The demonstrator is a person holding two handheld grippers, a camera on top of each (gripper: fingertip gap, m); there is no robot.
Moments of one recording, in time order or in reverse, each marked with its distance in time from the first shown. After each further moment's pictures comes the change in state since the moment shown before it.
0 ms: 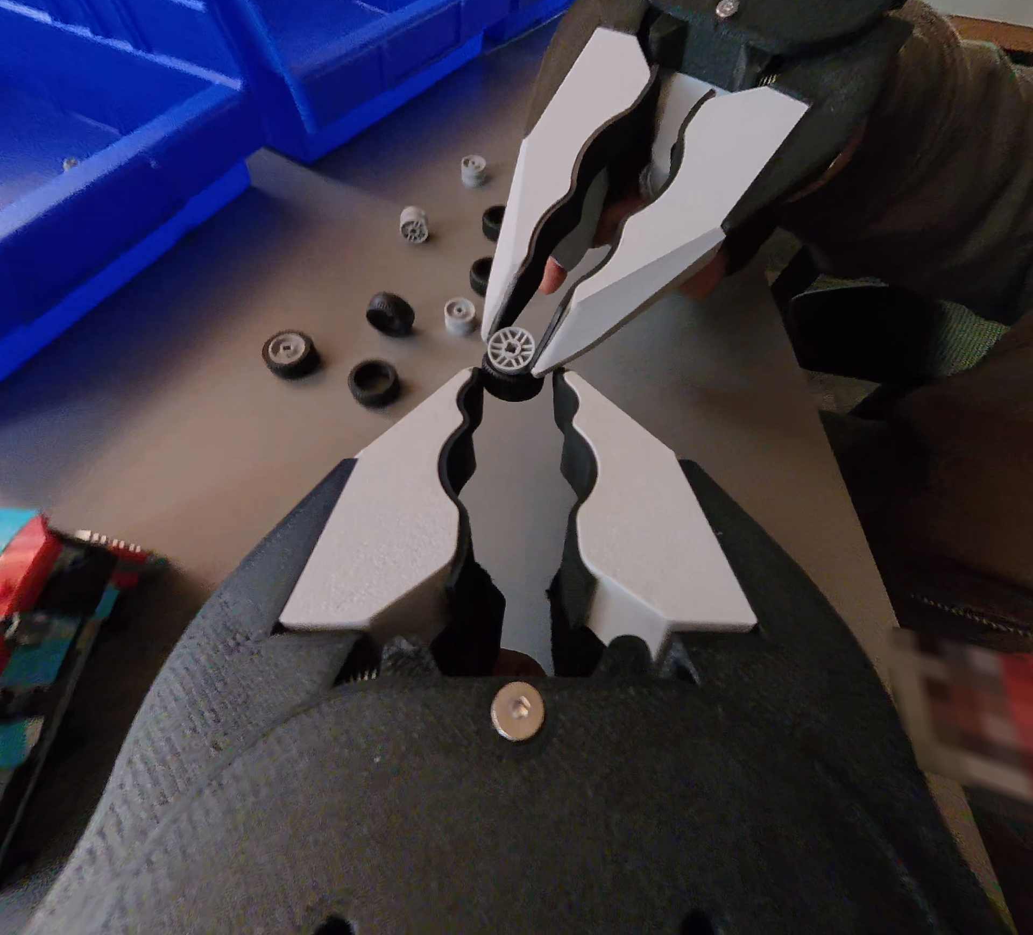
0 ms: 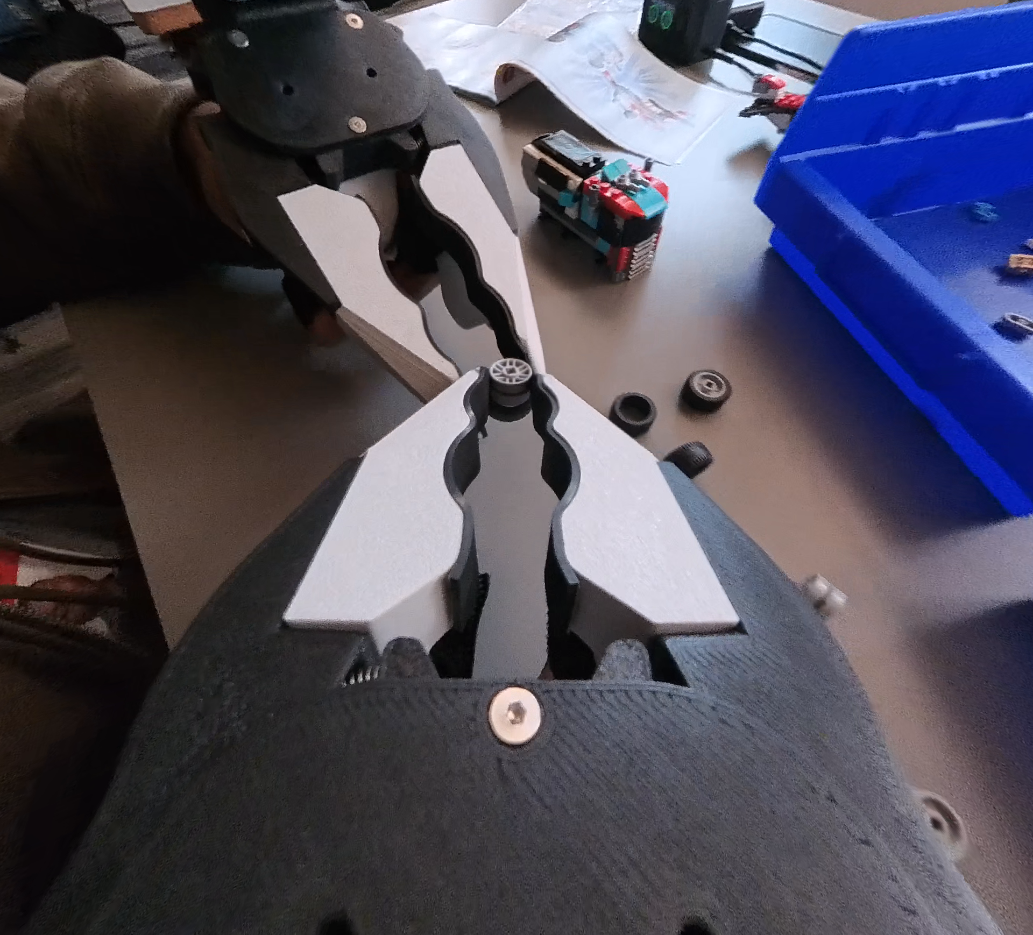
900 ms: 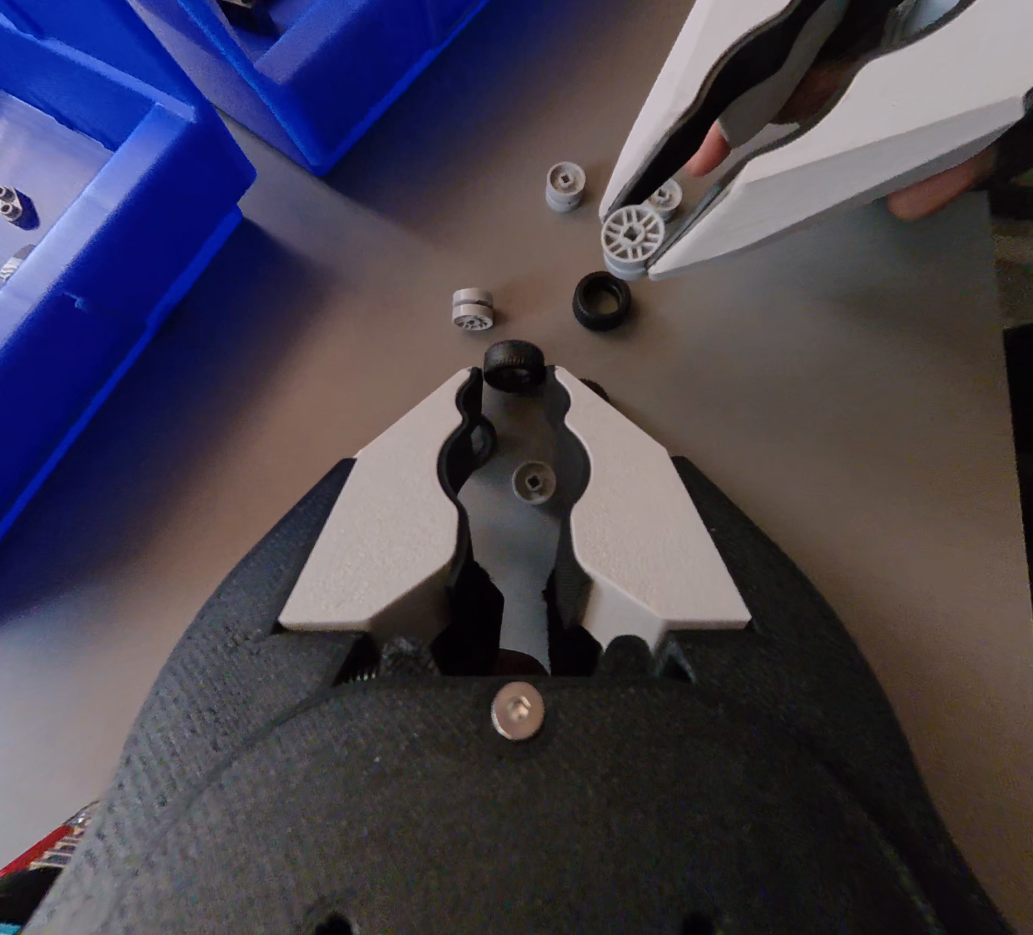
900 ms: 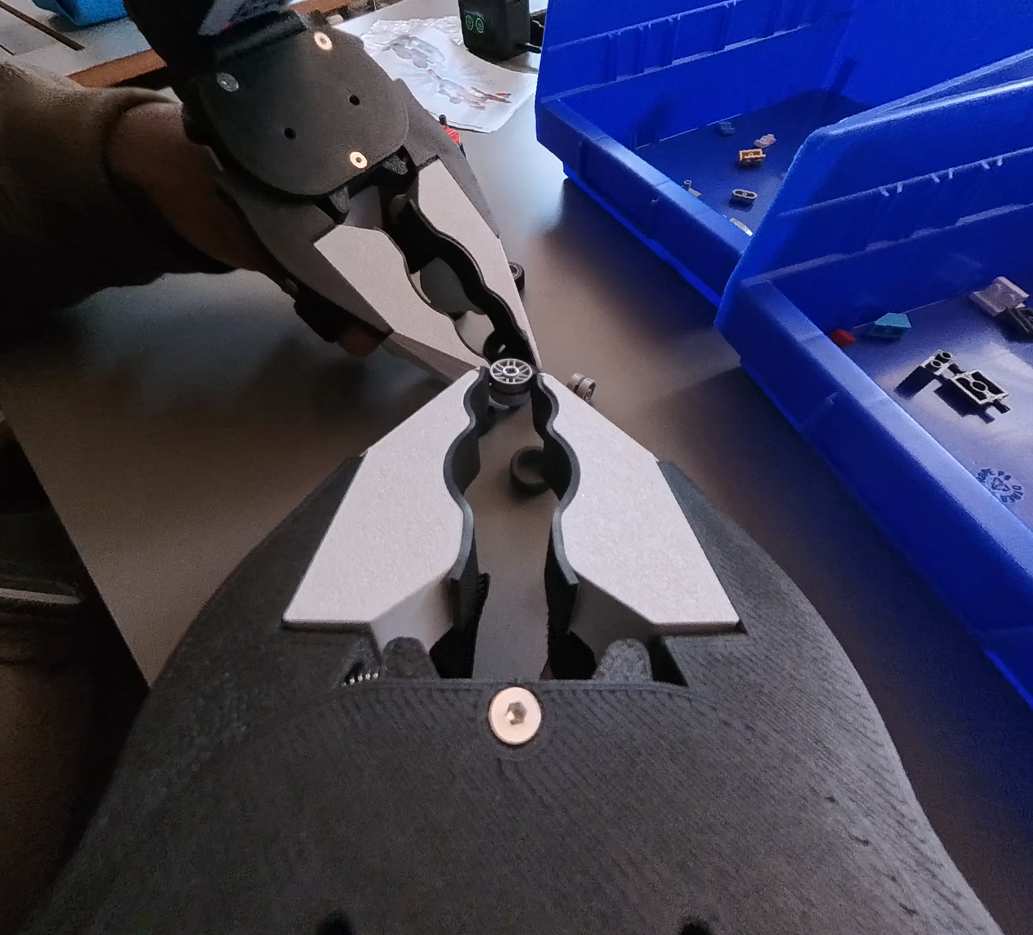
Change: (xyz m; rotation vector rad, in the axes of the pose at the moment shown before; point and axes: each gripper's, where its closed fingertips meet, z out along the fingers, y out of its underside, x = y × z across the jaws) left arm -0.037 -0.015 0.095 -0.311 -0.136 0.004; right arm 0.079 0.038 -0.085 0.059 0.162 0.118
